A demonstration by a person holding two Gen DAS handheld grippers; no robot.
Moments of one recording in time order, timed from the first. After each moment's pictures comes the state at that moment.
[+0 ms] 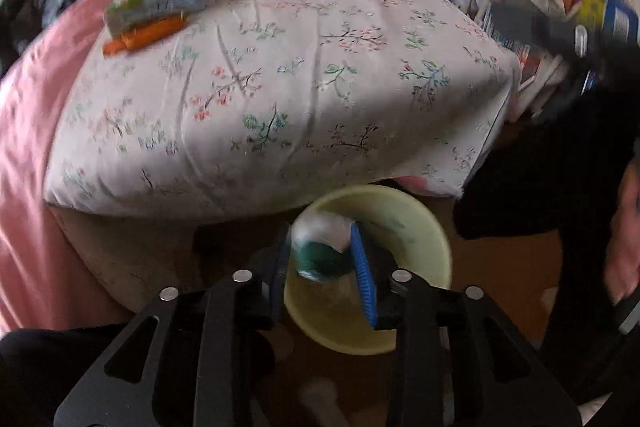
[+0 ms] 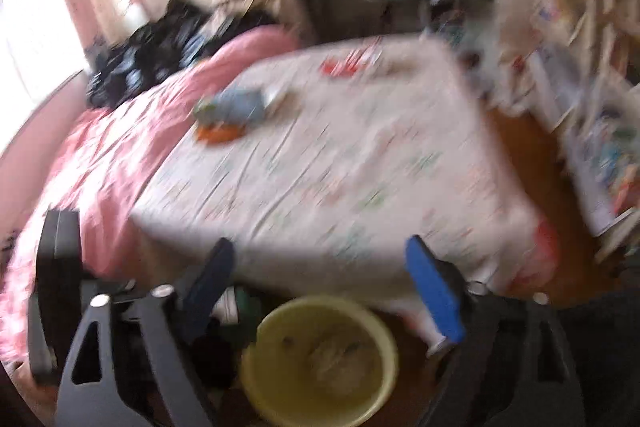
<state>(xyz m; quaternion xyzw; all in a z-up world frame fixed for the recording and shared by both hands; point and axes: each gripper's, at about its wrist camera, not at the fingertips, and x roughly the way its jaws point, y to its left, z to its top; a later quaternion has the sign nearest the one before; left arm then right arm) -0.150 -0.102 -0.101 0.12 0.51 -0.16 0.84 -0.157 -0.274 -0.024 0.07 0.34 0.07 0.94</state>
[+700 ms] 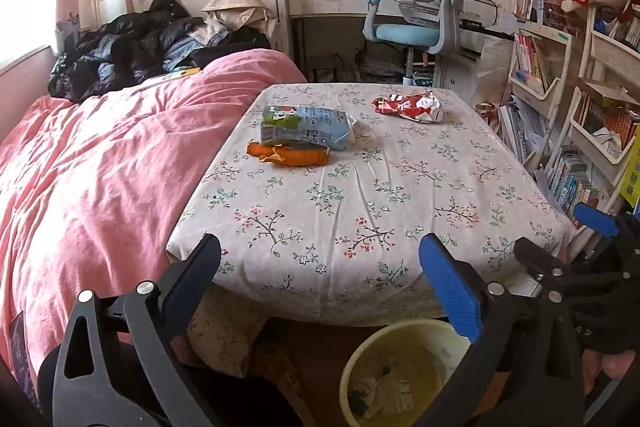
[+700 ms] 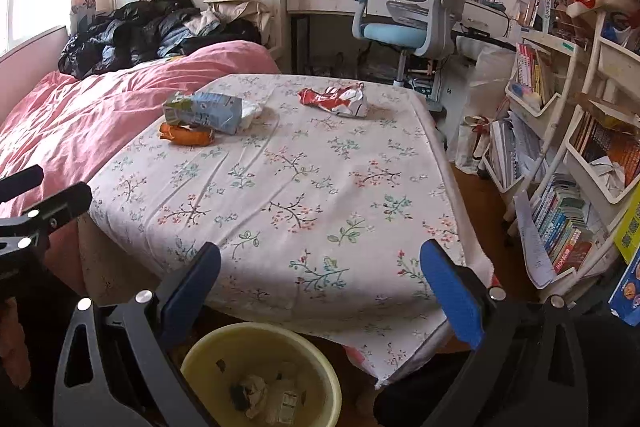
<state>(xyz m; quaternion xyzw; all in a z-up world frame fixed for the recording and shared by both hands) -0.158 -0.040 -0.024 0.03 0.32 -0.01 0.95 -0.154 -0.237 -0.038 -0.03 0.33 0.04 0.94</state>
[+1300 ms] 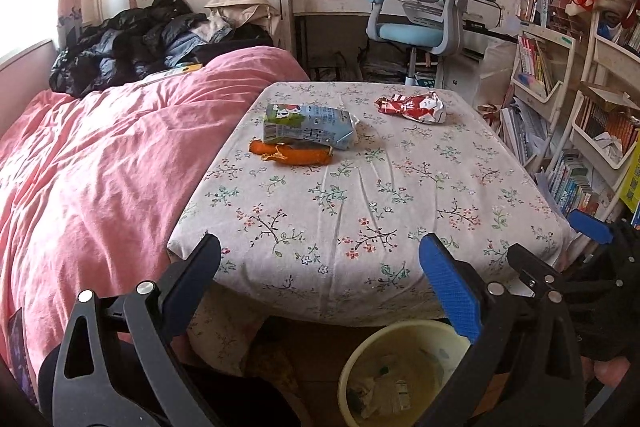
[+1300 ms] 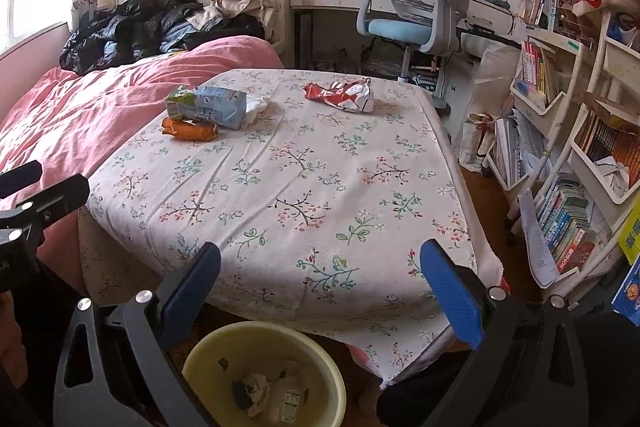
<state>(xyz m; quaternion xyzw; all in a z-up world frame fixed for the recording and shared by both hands) -0.154 -0.036 -0.024 0.02 0.32 0.00 0.95 -0.152 -0.235 -0.038 -0.03 0.34 0.05 0.94</state>
